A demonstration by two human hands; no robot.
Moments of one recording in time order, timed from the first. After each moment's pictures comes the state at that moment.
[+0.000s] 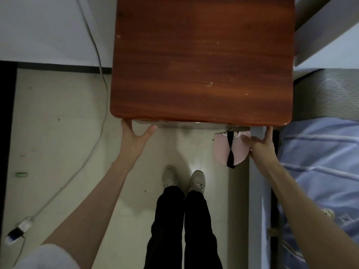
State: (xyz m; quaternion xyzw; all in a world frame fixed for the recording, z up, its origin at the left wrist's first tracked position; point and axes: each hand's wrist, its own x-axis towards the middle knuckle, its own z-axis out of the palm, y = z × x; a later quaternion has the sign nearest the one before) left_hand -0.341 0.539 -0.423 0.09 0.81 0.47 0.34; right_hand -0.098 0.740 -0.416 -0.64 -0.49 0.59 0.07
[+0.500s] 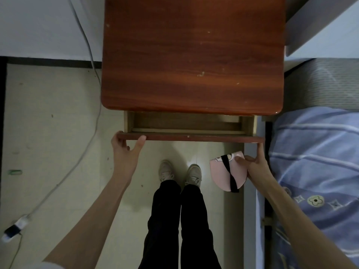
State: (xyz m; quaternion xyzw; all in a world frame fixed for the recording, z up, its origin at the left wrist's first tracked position) left_hand -0.296 0.503 -0.417 -0.04 0.79 0.52 0.34; right_hand -0.046 0.696 -0.404 -0.64 -0.47 0.61 -0.04
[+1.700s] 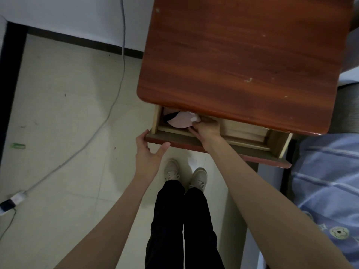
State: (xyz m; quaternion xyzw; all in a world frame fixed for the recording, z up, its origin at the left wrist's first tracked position) left_hand -0.296 0.475 -0.459 -0.05 0.80 0.49 0.34; right_hand -0.268 0.650 -0.452 -0.63 -0.39 0.67 -0.05
